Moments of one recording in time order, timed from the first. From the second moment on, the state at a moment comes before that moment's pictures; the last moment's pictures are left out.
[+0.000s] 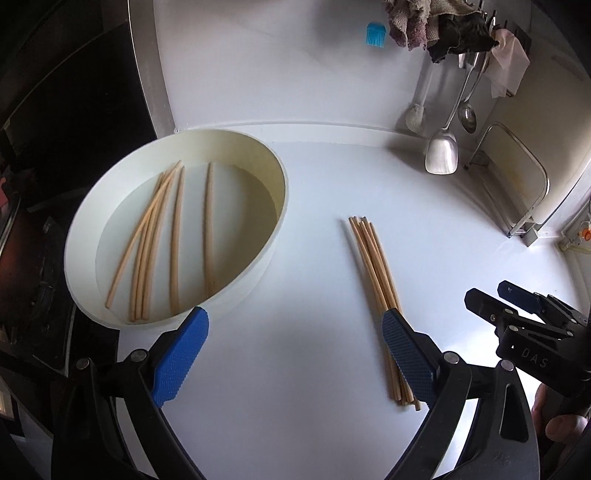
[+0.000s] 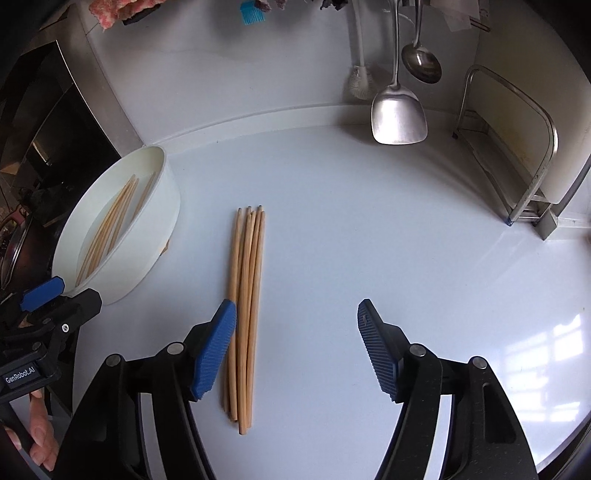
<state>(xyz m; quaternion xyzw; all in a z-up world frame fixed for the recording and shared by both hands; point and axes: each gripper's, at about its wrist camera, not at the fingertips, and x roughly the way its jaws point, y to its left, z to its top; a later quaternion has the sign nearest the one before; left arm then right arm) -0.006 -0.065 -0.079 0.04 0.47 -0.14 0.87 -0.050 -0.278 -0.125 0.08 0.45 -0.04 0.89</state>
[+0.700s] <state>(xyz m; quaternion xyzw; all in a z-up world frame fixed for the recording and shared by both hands) -0.002 -0.067 -0.130 0.02 0.45 -0.07 0.89 -0.016 -0.270 -0.194 0.04 0.44 0.00 0.90</state>
